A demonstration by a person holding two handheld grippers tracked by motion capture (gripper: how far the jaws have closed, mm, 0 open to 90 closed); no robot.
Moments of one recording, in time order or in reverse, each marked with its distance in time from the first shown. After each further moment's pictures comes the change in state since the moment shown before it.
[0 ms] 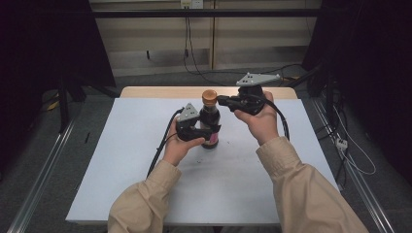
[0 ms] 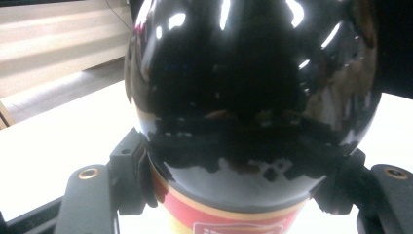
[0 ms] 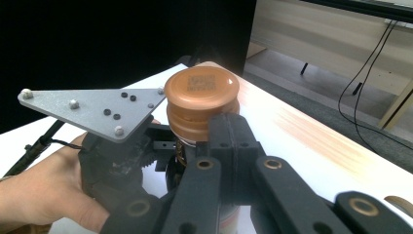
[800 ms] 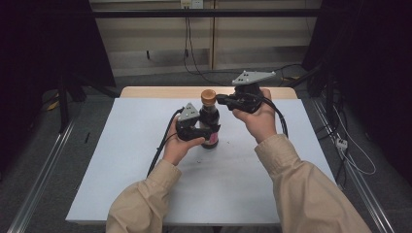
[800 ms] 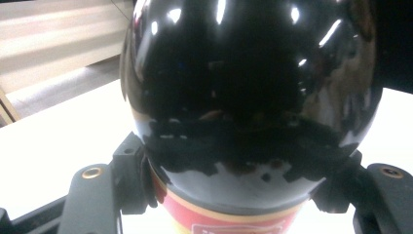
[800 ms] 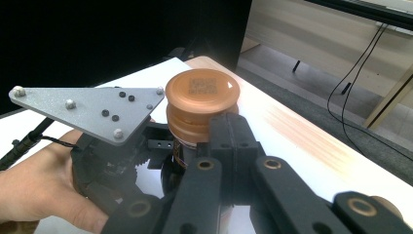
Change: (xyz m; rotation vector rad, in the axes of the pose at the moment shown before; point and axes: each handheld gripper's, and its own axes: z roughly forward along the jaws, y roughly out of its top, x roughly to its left) left arm 0.000 0.001 0.000 0.017 0.015 0.000; right arm 0.005 0.008 0.002 0.035 -0.030 -0.049
